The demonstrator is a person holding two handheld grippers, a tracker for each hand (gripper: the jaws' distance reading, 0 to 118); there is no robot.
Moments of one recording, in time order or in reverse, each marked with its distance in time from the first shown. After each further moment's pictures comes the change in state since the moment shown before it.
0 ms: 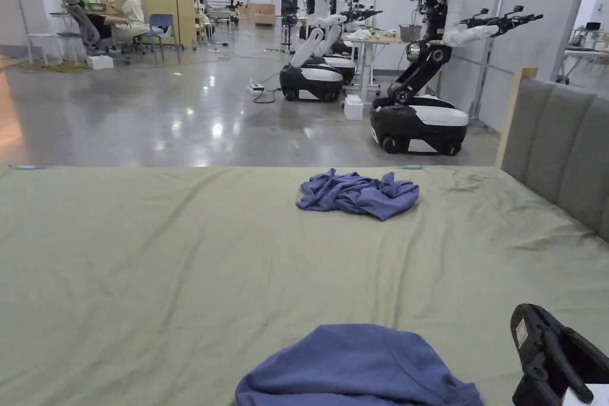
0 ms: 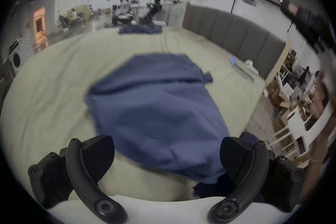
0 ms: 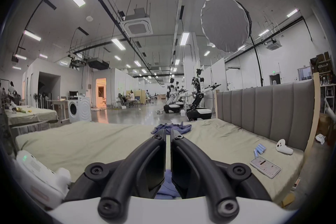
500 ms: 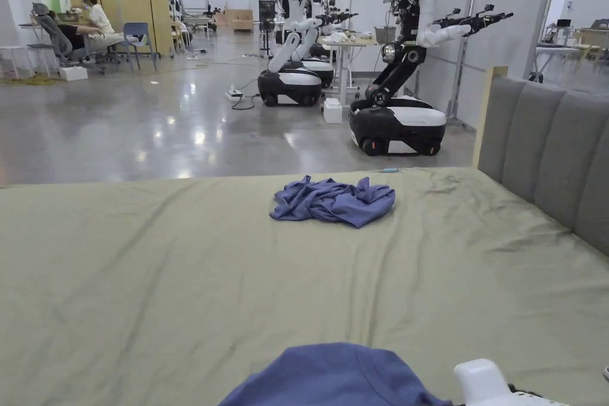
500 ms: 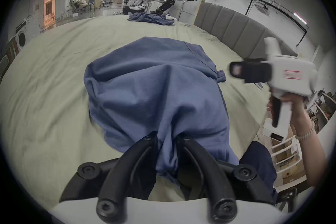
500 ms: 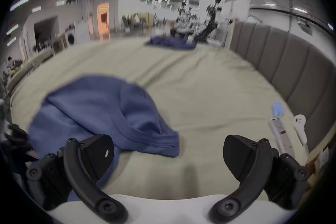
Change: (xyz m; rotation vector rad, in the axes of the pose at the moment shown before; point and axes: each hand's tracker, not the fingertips) left arm -0.019 -0.009 -0.007 0.059 0.010 0.153; right arm 0.066 -0.129 -0.172 -0.836 0.098 0.176
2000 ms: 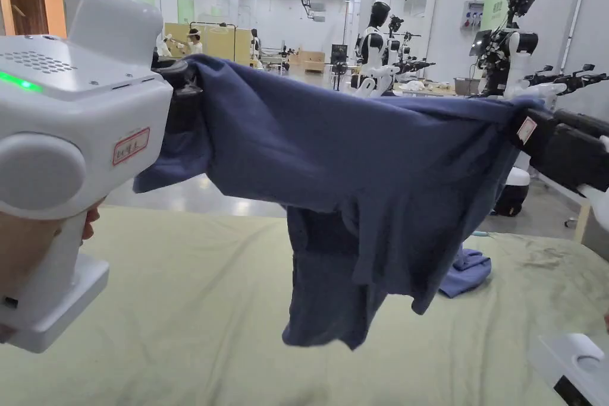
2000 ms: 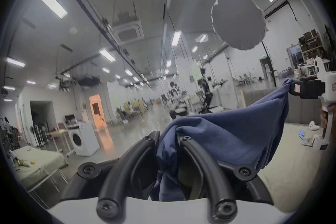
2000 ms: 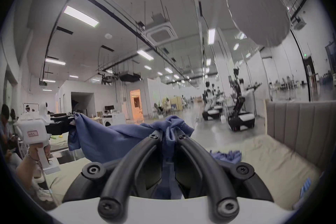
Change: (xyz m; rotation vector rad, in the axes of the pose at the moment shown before) left arm -0.128 0.303 0.267 0.903 0.531 -0.377; right arm -0.069 0.271 0.215 0.971 0.283 -0.166
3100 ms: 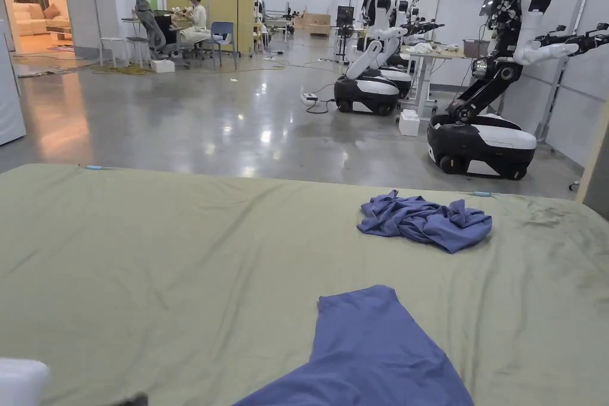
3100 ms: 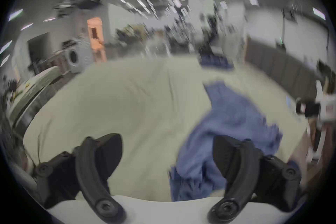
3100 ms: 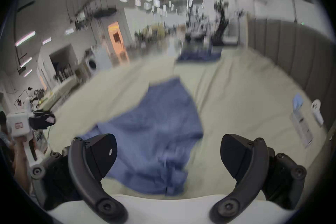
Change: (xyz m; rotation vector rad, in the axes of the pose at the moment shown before) left arm 0.010 -0.205 0.183 -0.522 0.058 0.377; right arm 0.012 -0.173 0.156 -0.550 -0.183 -0.070
